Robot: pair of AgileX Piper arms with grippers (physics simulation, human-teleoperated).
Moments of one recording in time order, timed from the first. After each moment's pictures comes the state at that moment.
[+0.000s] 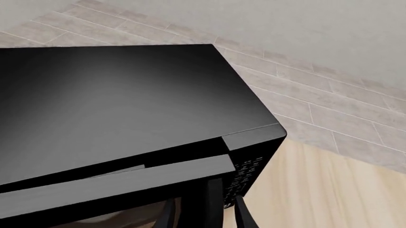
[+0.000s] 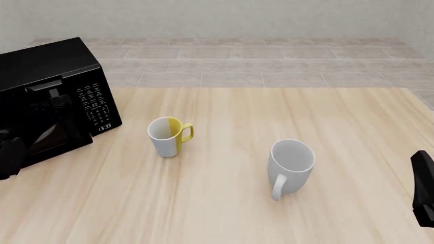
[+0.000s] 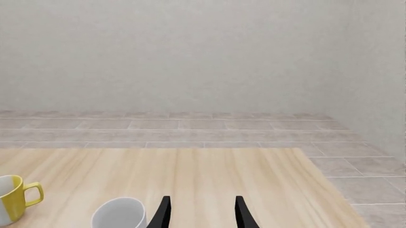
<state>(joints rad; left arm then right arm) 0.23 1.53 -0.57 -0.64 -0.25 -0.05 0.00 -0.11 0.05 -0.03</state>
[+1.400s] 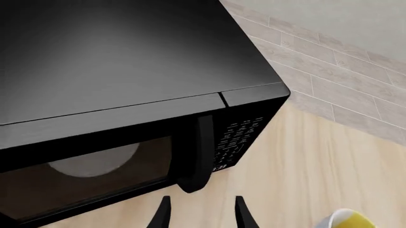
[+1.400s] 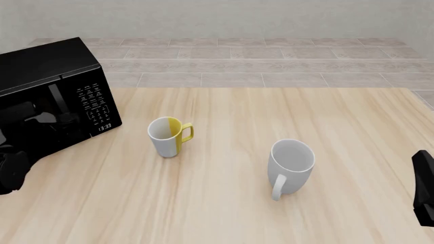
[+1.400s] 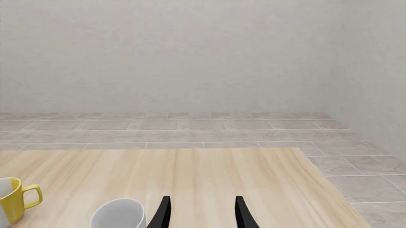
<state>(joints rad) 0.17 1.47 -0.47 -0.54 -0.25 -0.06 0.00 -0.11 0.05 -0.03</state>
